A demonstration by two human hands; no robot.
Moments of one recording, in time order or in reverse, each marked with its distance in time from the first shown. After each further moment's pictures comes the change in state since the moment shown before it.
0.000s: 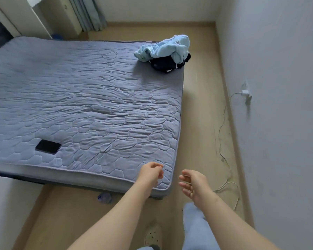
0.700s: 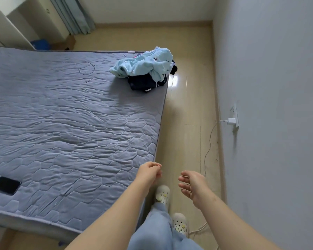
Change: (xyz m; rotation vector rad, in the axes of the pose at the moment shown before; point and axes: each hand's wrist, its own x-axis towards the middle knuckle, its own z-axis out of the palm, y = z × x) left_hand 0.150 0.238 0.197 -0.001 0.034 -0.062; right_hand 0.151 -0.287 -0.111 -0.034 0.017 0.032
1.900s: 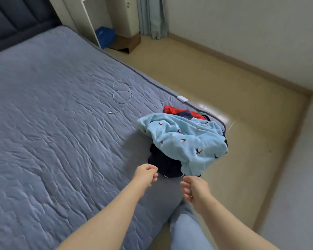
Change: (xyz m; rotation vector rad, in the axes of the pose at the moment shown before) left_hand 0.413 0.413 -0.104 -0.321 0.324 -0.133; right_hand 0.294 -0.520 0.293 -0.455 -0.212 -0.038
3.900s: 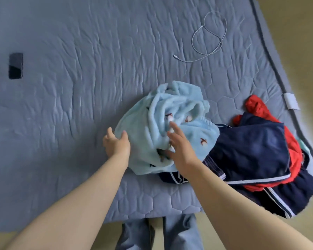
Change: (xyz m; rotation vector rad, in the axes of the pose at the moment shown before) left_hand 0.180 -0.072 -0.063 -0.460 0.995 -0.430; right_hand 0.176 -0.057 0.186 -0.532 -0.840 0.001
